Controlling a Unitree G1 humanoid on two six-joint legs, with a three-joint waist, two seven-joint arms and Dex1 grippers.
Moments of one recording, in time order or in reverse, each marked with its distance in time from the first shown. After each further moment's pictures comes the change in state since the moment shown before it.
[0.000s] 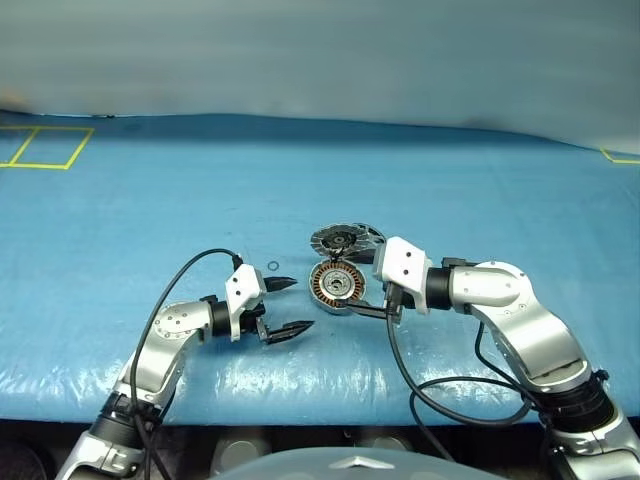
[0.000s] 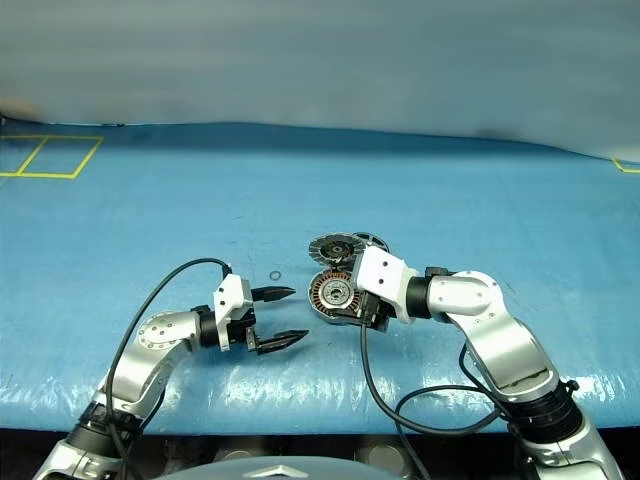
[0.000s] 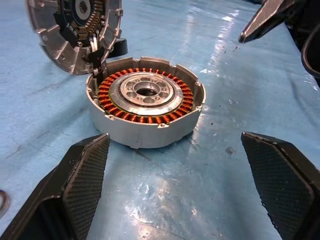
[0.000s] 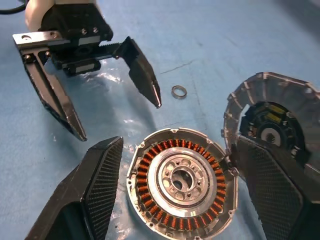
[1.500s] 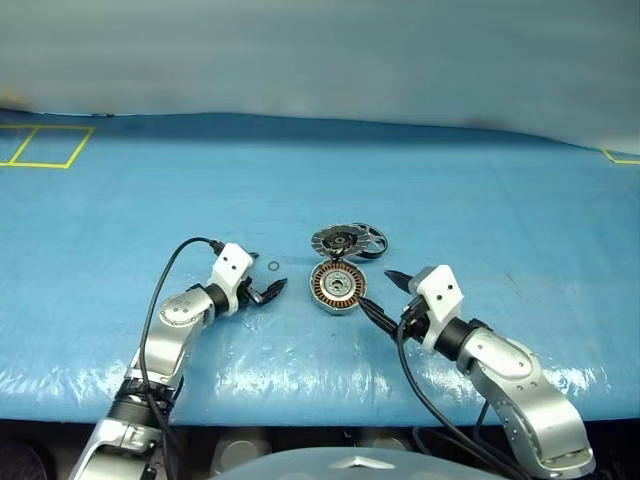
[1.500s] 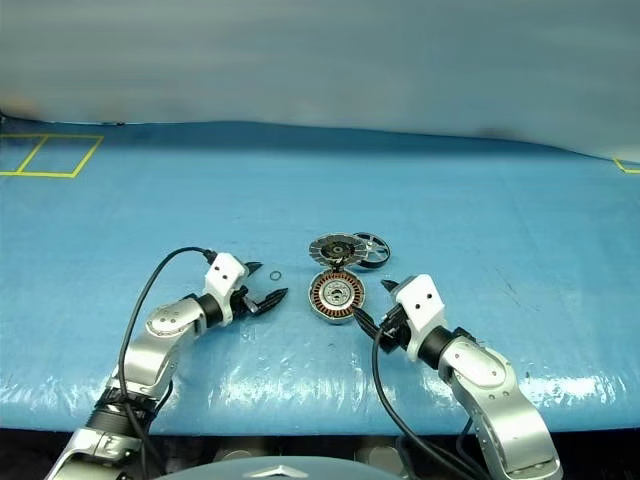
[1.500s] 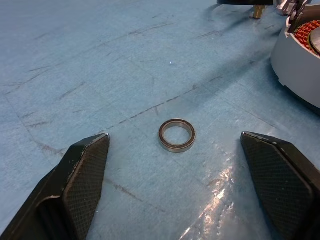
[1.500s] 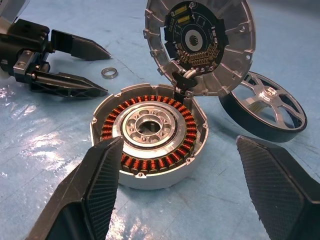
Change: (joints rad) left arm -0.093 -0.097 0.062 0.187 0.181 0.038 0.358; right arm 0.383 0.170 -0.079 -0.069 0.059 -0.045 -0.374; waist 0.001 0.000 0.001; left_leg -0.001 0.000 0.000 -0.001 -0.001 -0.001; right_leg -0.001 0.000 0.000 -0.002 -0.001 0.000
